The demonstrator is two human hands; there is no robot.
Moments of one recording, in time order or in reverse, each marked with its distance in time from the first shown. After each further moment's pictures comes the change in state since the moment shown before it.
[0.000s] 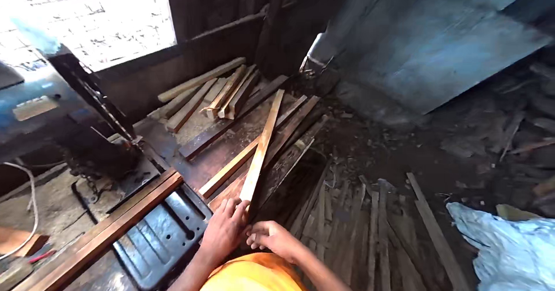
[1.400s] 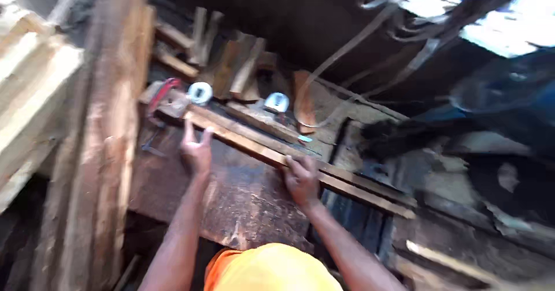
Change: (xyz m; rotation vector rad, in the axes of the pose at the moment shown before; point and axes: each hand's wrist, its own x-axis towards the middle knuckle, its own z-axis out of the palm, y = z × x) left_hand -0.503 -0.219 -0.223 -0.112 1.630 -1.408; right_hand 0.222 -0.109 0.469 -0.945 -0.105 -1.261
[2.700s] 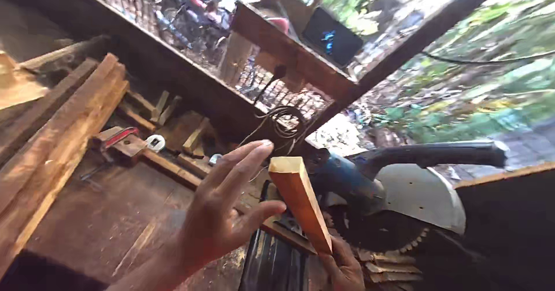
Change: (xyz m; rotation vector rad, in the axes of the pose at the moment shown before) left_hand -0.120 0.251 -0.051 -0.358 -0.306 0.963; right_hand -0.076 0.030 -0.269 0.442 0.080 0.114
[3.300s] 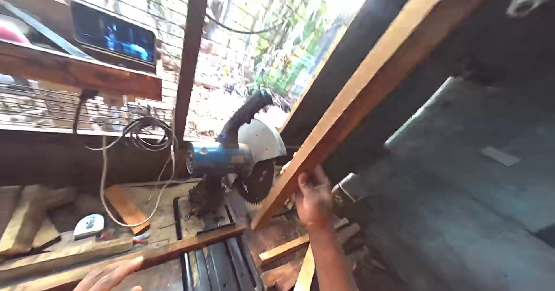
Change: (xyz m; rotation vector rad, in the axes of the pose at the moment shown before) left_hand -0.071 -0.052 0.039 -0.225 -0.639 -0.143; right_hand 0.025 -0.111 -0.111 0.132 0.654 -0.189
